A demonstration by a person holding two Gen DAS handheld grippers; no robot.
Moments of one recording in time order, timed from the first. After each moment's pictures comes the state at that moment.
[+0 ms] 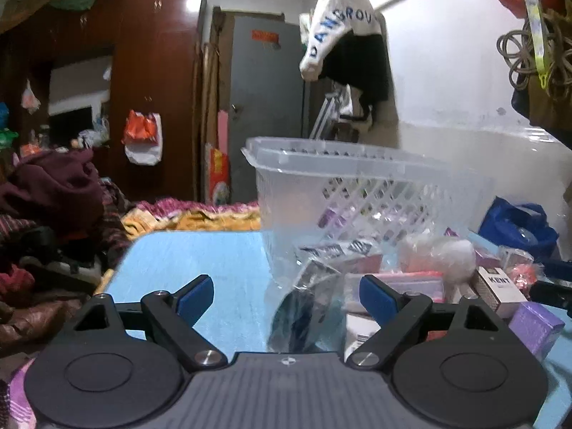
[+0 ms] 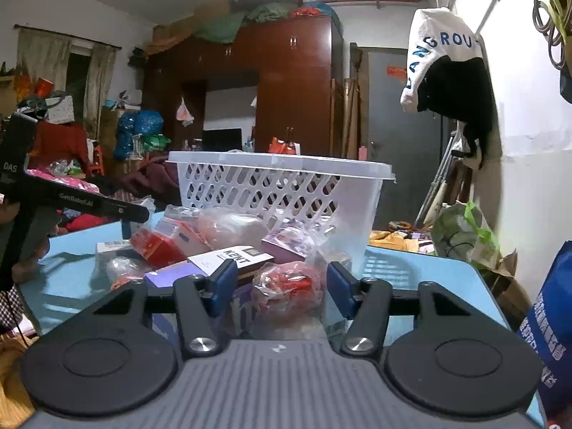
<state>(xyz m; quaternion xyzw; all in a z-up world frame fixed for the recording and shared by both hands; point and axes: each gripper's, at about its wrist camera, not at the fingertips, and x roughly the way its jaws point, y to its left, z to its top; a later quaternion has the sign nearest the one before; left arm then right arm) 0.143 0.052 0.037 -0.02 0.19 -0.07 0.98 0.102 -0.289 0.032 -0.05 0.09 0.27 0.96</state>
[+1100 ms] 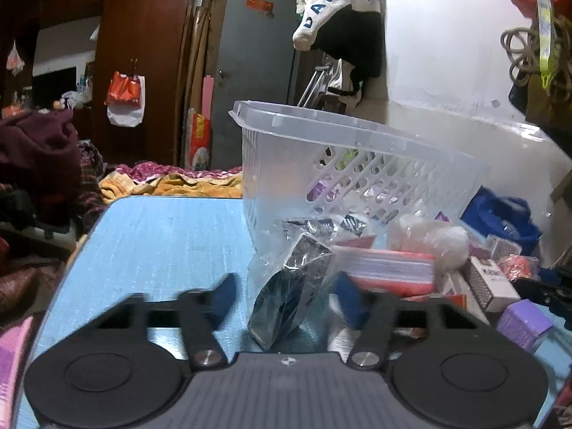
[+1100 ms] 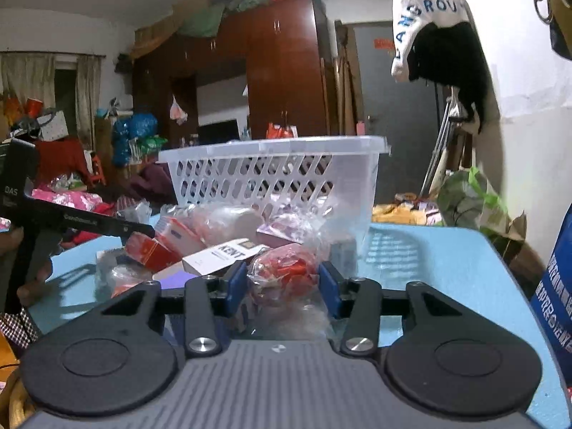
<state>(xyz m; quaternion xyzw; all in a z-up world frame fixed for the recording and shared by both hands) 0.156 0.061 0.027 -0.06 0.23 -0.11 0.97 0.116 -0.298 0.029 0.00 0.12 0.27 0.95</state>
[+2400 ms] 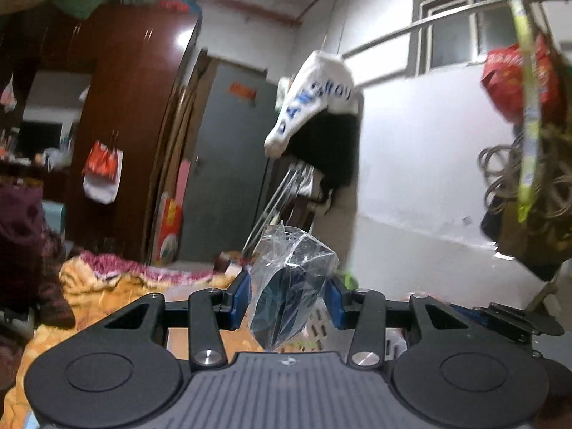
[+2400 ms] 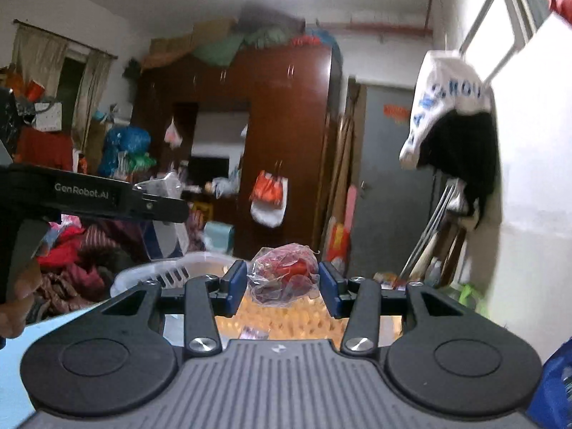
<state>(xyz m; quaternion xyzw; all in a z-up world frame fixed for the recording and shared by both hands) 0.225 0.012 0.148 -0.11 0.09 -0.13 0.98 0.216 -0.225 0.138 -0.08 0.05 0.25 0.96</state>
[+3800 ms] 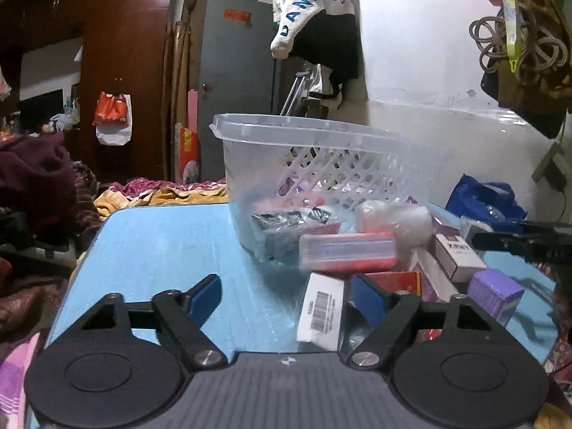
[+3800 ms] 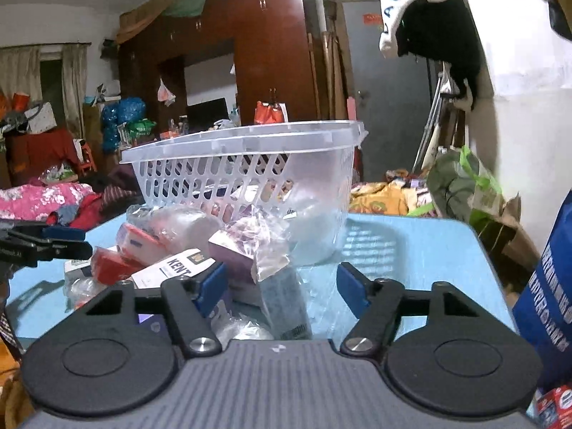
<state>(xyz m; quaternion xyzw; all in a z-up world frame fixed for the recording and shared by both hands) 0.123 0.052 0.034 -0.01 0.22 -0.12 0.97 0.153 -0.312 0.035 0.00 0.18 0.27 0.95</state>
